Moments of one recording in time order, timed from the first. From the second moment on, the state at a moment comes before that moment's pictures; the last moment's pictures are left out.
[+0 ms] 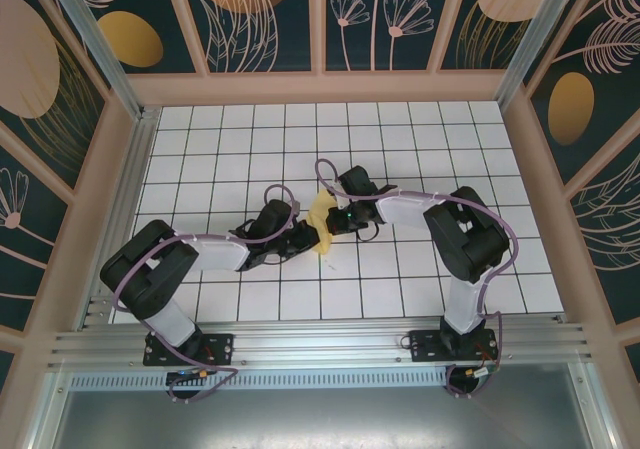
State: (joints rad) left arm -0.73 1.64 0.62 0.34 0.30 -1.09; right arm 0.63 1.86 1.04 -0.27 -0.33 0.34
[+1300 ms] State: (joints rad) left arm -0.75 1.75 0.63 0.35 0.34 -1.13; right arm 0.63 1.87 1.06 -0.28 -0.34 0.34
